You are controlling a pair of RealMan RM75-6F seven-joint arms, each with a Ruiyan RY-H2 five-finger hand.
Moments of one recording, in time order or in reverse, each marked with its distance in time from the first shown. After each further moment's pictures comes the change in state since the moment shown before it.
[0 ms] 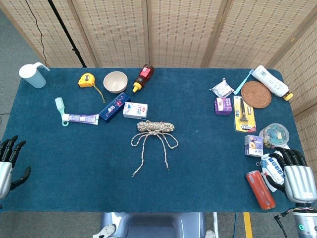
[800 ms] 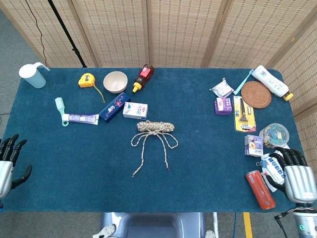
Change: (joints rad) left arm -0.002 -0.003 -0.010 0.001 0.009 0.008 -0.003; right arm 0.000 -0.004 0.002 0.006 -0.007 0.003 0.013
